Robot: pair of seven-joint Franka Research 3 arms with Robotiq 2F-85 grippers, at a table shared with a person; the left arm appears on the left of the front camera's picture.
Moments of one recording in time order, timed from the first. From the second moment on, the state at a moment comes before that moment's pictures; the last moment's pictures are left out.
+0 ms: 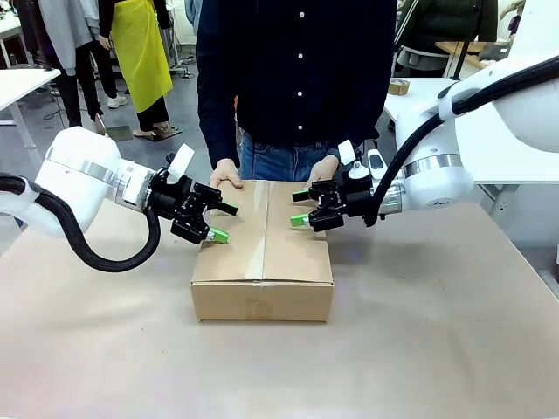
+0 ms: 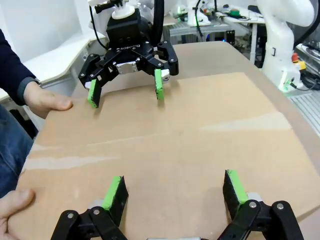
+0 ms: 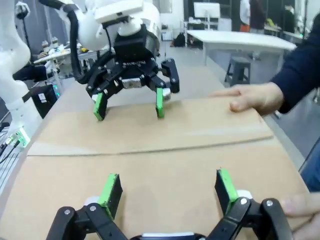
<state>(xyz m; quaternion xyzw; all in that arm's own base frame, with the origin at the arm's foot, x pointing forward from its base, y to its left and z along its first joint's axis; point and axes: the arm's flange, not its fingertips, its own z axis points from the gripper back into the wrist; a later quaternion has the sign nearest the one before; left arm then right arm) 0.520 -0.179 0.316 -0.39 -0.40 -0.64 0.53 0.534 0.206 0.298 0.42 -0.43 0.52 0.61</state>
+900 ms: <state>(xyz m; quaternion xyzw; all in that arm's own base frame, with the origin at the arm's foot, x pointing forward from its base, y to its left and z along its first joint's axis) 0.526 -0.187 0.322 -0.38 -0.38 -0.65 0.54 0.542 0.198 0.301 0.41 -0.40 0.53 0.62</state>
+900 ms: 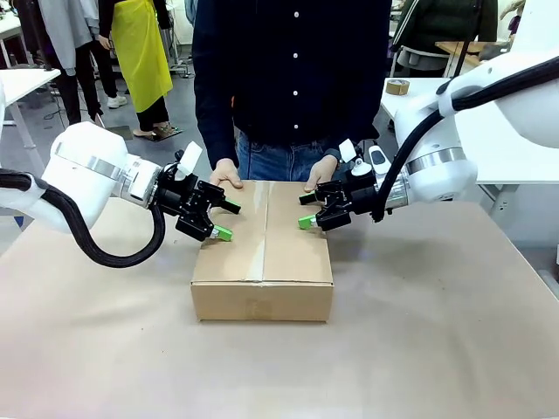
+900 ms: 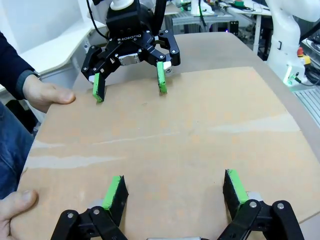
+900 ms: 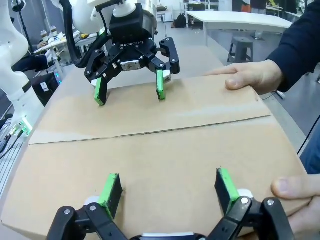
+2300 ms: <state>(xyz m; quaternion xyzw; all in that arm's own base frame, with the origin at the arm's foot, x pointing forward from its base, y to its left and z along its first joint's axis) 0.526 -0.187 0.322 -0.38 -0.38 -0.65 0.54 0.542 0.197 0.302 0.41 -0.40 0.53 0.62</state>
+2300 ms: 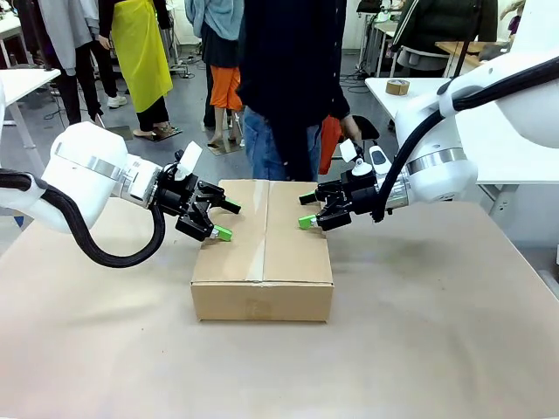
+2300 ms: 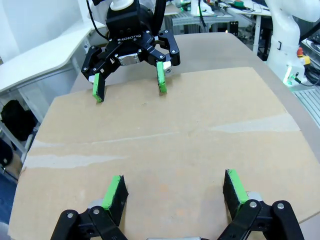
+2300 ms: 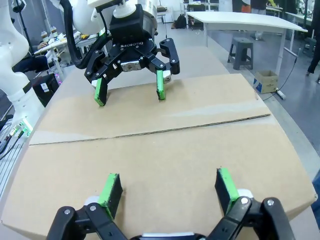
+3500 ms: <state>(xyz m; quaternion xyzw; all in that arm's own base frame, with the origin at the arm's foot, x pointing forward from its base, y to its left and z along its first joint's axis) 0.526 -0.187 0.322 -0.38 -0.38 -0.65 0.54 0.542 0.197 0.302 0.41 -0.40 0.53 0.62</state>
